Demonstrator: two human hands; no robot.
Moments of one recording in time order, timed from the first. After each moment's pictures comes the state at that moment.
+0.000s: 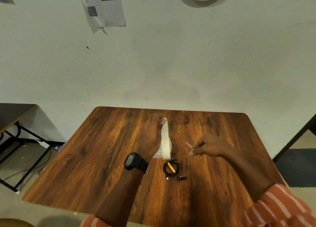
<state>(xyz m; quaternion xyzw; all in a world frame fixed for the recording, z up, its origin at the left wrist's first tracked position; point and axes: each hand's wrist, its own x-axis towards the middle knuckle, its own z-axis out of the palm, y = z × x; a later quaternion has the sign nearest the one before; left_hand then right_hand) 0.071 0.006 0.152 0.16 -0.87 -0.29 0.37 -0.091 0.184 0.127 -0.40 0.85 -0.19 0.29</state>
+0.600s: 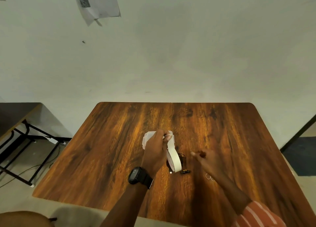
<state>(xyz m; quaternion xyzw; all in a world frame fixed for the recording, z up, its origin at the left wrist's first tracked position) 0.081 0.030 0.105 0.23 -0.87 -0.35 0.24 -0.056 0.192 0.002 -0.20 0.86 -0.41 0.20</state>
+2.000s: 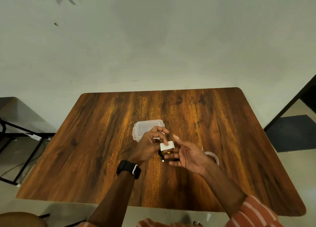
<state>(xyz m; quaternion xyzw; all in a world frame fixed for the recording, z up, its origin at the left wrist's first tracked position) 0.077 0.000 0.059 0.06 -0.76 -0.65 0.07 -0.014 0.172 0.045 -0.05 0.46 -0.67 0.58</state>
